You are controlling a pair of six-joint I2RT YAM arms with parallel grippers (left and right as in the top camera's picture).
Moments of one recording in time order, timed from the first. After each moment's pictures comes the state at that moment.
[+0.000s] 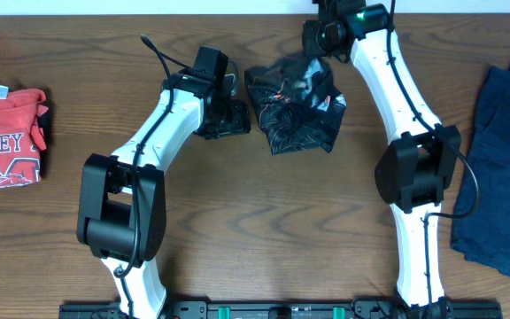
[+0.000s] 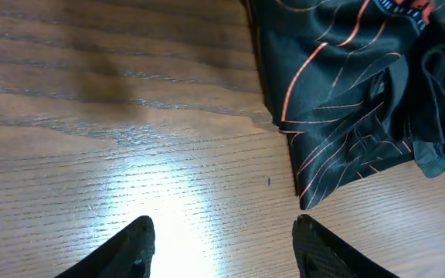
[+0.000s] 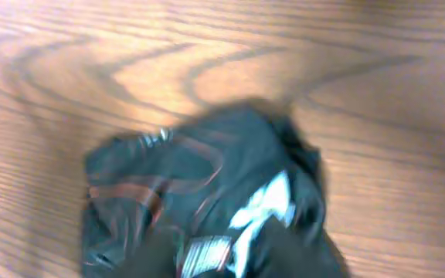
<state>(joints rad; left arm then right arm) -0.28 1.97 1.47 -0.79 0.30 -0.35 0.28 2.40 2.36 -0.95 -0.07 0.24</state>
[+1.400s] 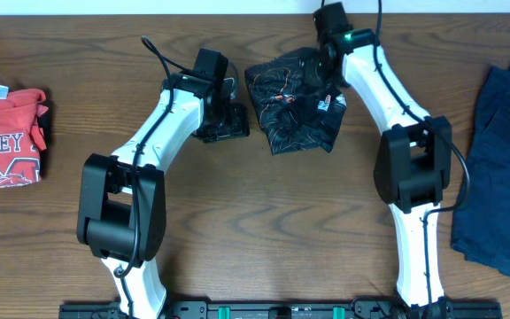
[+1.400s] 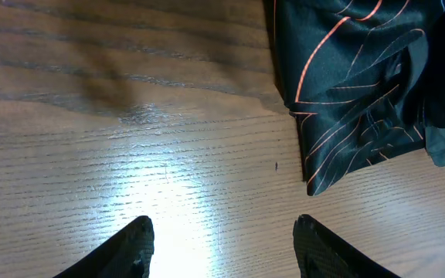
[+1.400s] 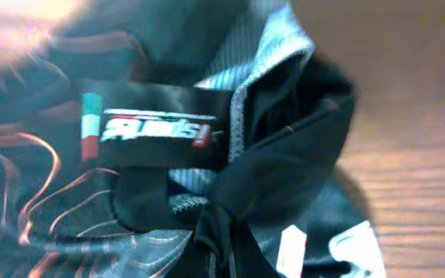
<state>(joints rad) -0.28 1.97 1.47 -0.84 0.30 -0.35 0.28 2.40 2.15 -0.93 -0.01 0.41</state>
